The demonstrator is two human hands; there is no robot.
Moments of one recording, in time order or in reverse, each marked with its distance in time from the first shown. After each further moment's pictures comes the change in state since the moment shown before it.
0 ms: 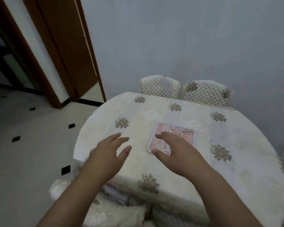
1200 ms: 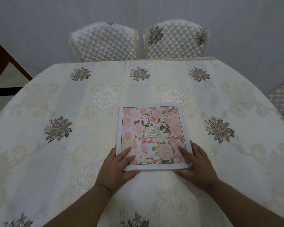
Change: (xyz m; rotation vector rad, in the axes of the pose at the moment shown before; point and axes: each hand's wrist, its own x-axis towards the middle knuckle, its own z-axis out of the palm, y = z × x) left_hand 0.277 -0.119 0.376 0.045 -0.046 0.734; right_hand 0.115 0.364 0.235 -0.017 0.143 0.489
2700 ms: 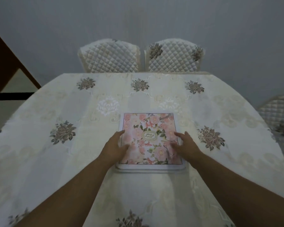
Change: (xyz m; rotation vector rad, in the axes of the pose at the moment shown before) left_hand 0.087 0.013 -0.062 -0.570 -0.280 -0.689; right_hand 0.071 -0.063 -0.072 0.391 -0.108 0.312
